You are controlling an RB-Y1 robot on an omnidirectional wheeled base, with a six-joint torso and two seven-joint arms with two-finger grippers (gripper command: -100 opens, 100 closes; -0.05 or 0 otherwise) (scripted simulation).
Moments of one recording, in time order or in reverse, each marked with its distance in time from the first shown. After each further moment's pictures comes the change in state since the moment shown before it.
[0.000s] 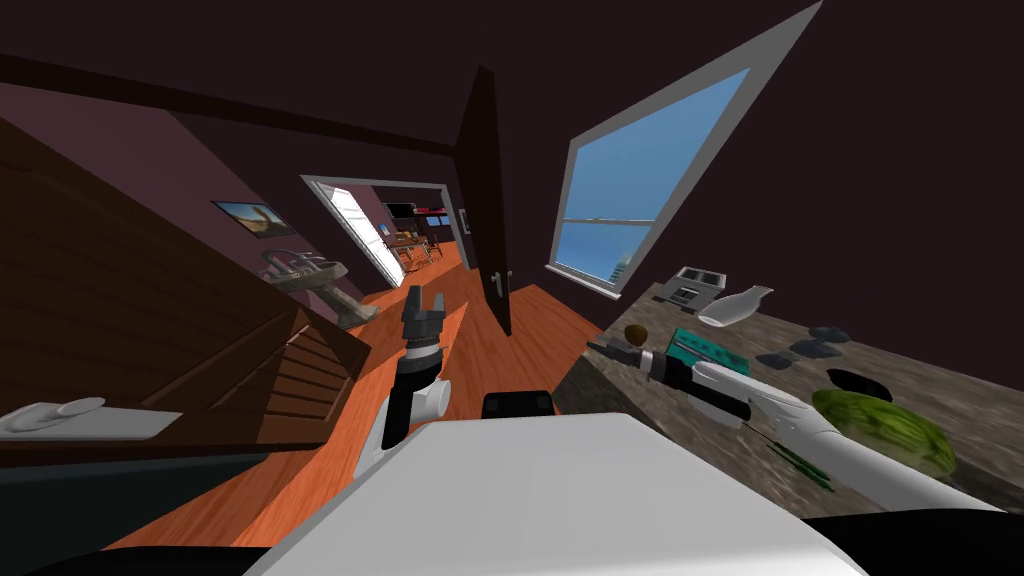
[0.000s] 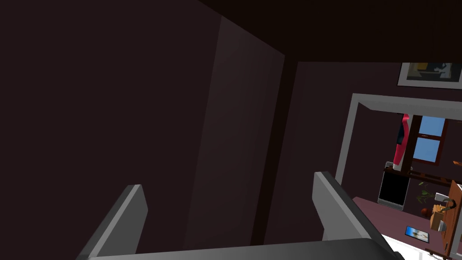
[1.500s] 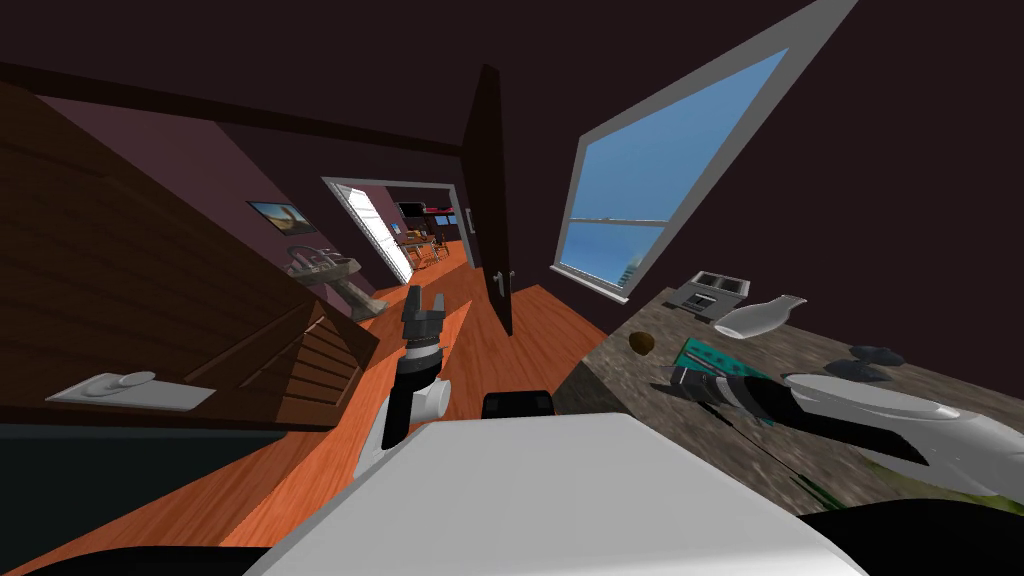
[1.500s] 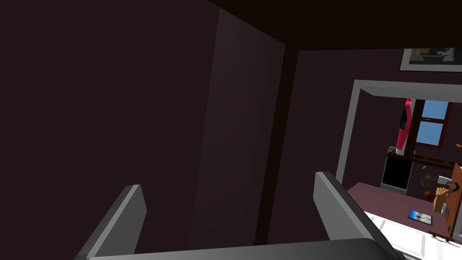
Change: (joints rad) left arm 0.000 0.000 0.000 0.000 0.000 0.000 0.000; right arm 0.115 -0.336 0.115 0.333 0.187 -0.026 0.040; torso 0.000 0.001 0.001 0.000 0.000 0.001
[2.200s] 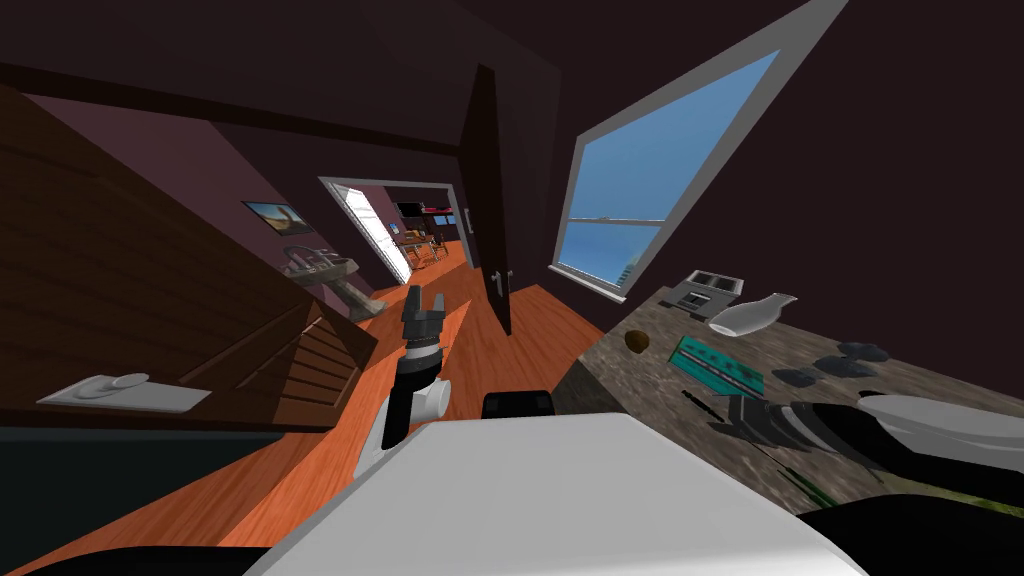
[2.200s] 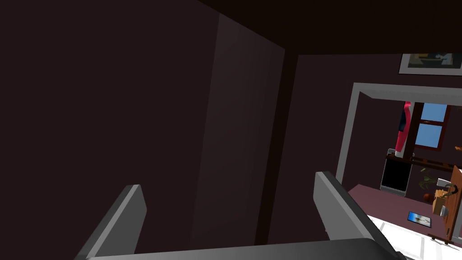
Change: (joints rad) left arm 0.000 0.000 0.000 0.000 0.000 0.000 0.000; right arm 0.098 -0.096 0.061 0.127 0.077 -0.018 0.037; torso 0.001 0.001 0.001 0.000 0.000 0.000
